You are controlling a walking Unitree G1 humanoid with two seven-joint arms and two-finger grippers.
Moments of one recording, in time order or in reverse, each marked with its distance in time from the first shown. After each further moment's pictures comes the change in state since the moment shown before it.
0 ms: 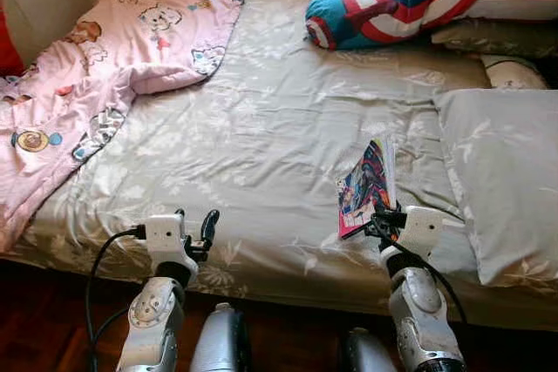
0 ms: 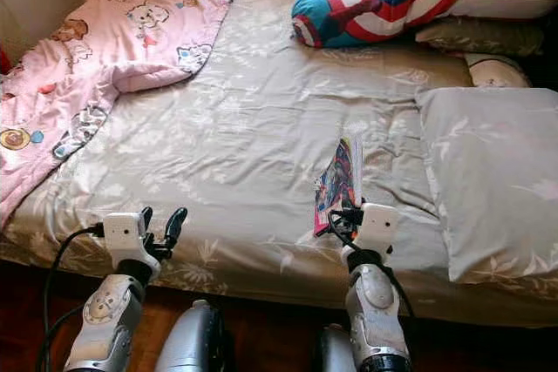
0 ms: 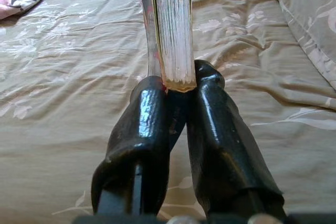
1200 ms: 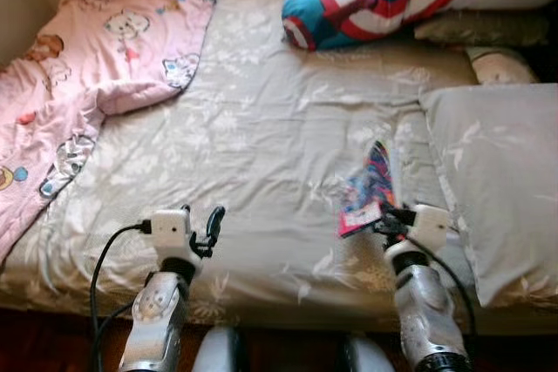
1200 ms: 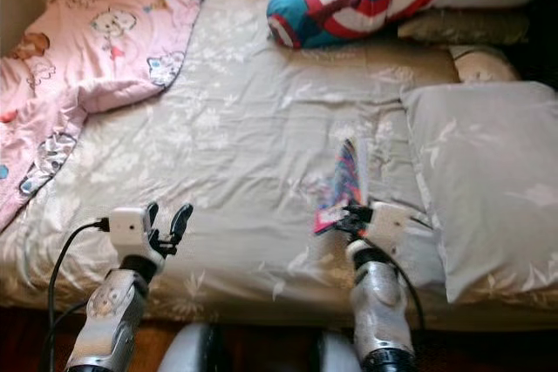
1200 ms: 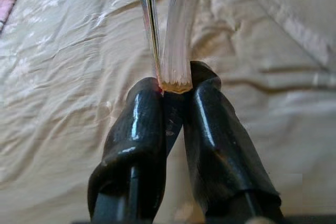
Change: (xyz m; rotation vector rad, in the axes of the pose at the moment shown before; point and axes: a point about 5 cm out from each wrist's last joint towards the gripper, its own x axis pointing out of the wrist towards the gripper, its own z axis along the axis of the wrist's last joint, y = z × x) left arm 0.000 0.005 0.003 0.022 0.003 -0.003; right arm 0.003 -0.016 -0.007 0.240 0.053 -0.011
